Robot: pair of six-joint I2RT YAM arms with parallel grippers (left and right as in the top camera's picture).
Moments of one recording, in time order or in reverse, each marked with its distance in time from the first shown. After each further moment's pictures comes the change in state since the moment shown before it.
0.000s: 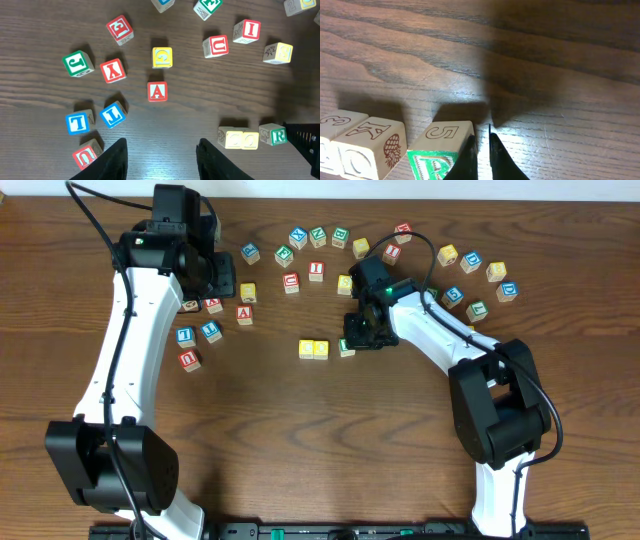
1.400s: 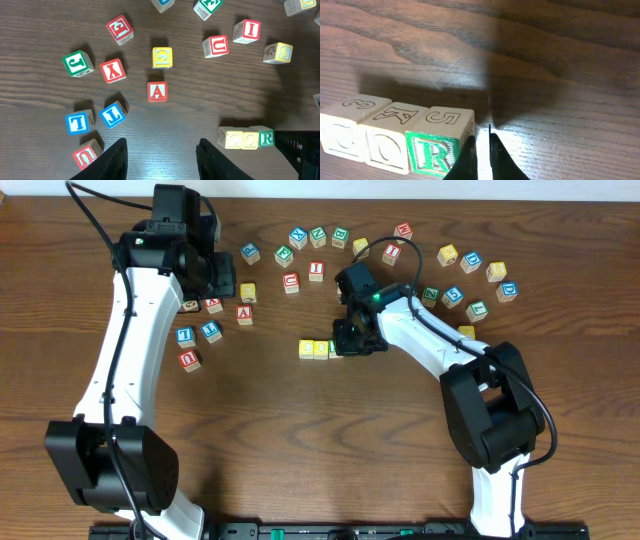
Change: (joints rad) left arm 0.000 0.000 0.000 0.000 0.000 0.000; right arm 0.053 0.000 0.000 -0.001 -0.008 0.032
